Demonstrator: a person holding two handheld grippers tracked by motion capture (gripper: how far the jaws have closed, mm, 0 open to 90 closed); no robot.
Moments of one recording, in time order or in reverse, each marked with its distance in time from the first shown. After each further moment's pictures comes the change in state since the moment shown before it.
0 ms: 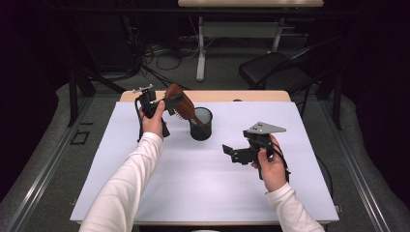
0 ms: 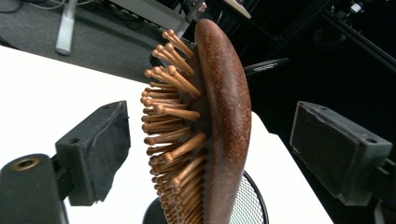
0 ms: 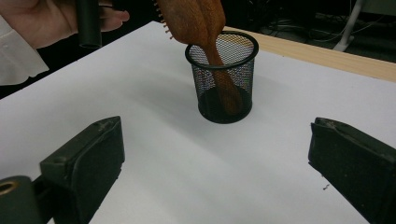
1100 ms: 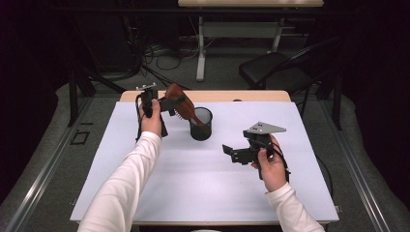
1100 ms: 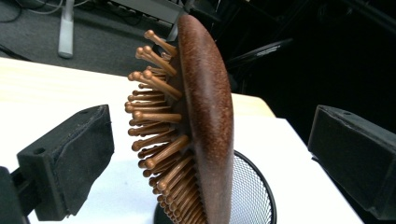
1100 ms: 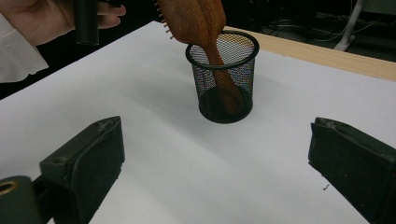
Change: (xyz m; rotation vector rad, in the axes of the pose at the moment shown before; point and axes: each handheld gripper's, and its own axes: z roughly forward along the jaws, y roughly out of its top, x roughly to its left) left arm -0.007 0.005 0.000 0.049 0.021 0.109; right arm 0.000 0.000 0.000 0.002 0.002 0.001
